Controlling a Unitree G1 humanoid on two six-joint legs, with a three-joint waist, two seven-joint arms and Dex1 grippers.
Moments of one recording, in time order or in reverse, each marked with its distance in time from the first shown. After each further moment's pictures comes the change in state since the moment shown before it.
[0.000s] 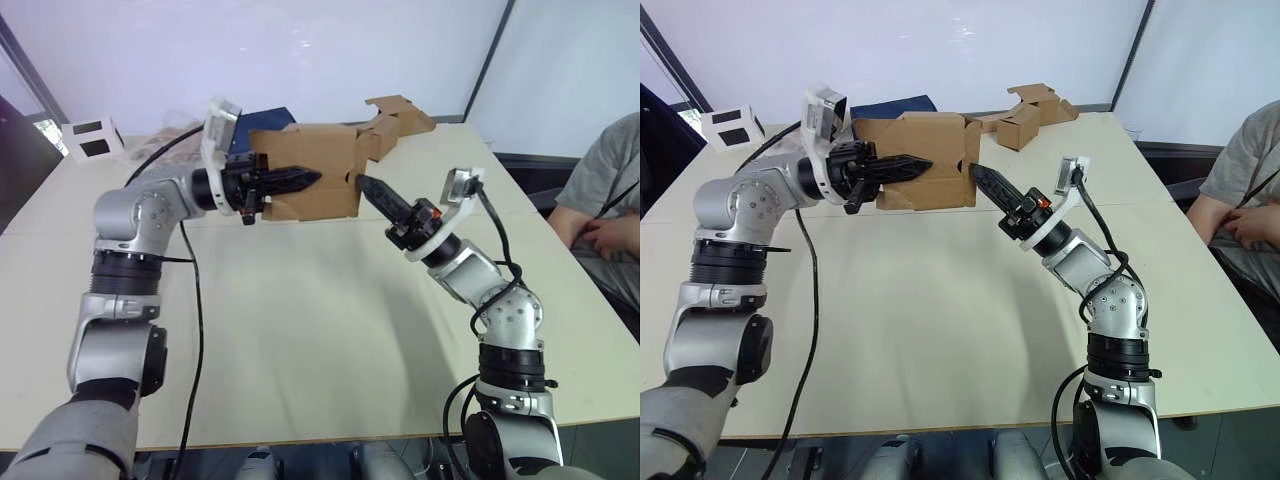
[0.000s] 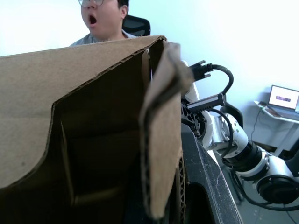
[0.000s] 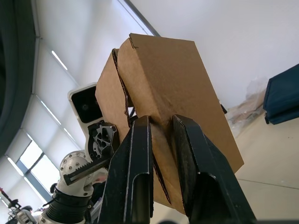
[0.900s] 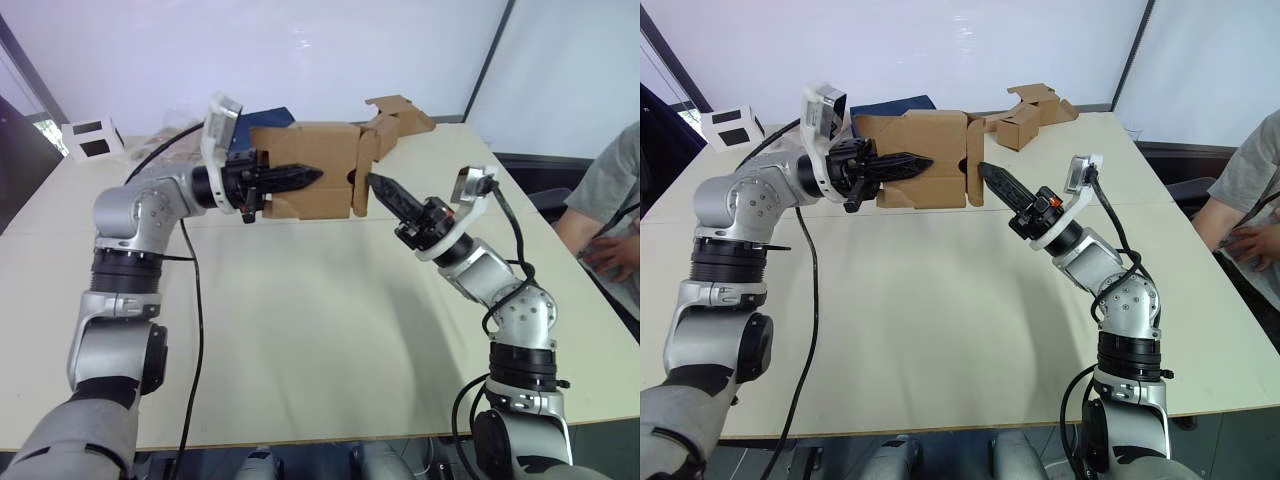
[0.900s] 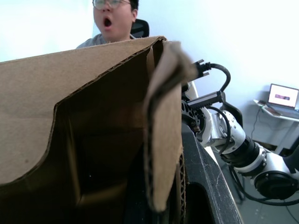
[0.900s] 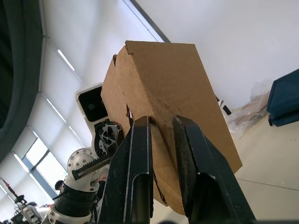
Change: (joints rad) left arm -0.010 0.004 -0.002 0.001 0.000 0.000 -0.008; right arm -0.001 -0.043 -0.040 0.013 0.039 0.029 0.036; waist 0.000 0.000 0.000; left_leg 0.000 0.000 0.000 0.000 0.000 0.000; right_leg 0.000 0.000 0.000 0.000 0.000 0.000
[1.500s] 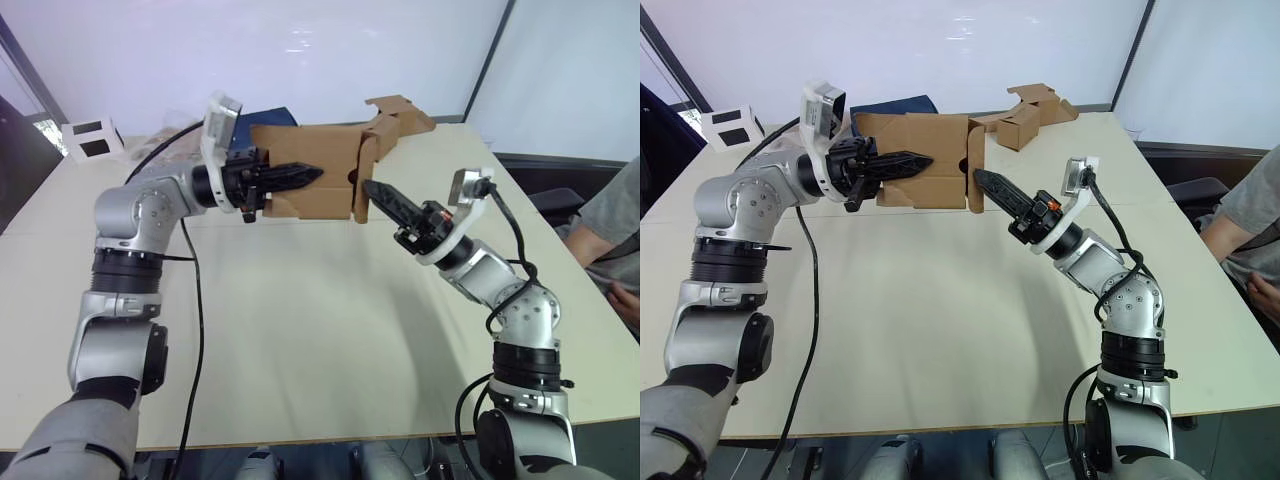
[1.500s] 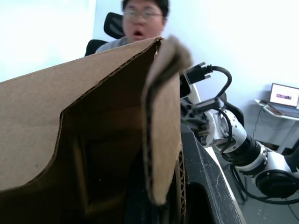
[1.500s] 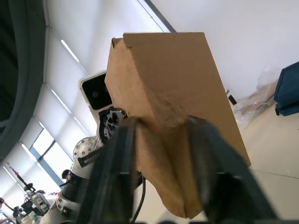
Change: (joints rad) left arm 0.000 -0.002 0.000 0.001 0.000 -0.020 0.001; right arm 0.000 -0.016 0.000 0.000 0.001 0.048 0.029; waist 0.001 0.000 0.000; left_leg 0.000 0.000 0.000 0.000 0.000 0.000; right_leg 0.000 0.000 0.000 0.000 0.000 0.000
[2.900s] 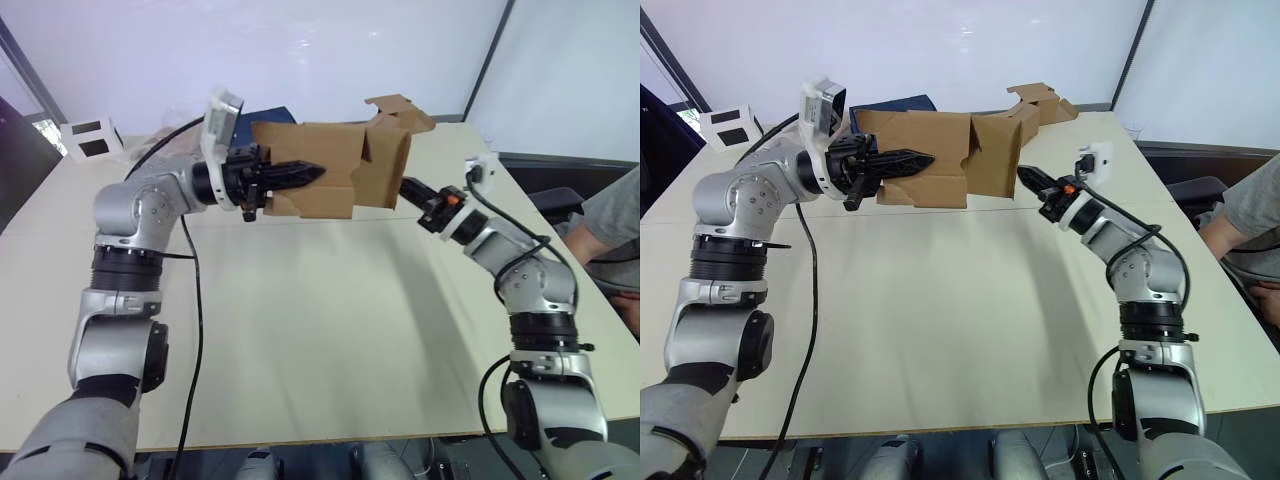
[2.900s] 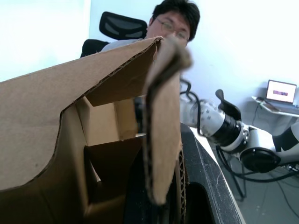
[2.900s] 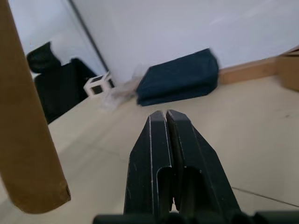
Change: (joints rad) left arm -0.012 0.000 -0.002 -0.013 0.007 0.002 -0.008; right arm -0.140 -0.156 0.093 0.290 -0.430 -0.258 0.131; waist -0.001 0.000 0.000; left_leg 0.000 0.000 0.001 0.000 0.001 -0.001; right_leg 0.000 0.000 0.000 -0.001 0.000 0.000
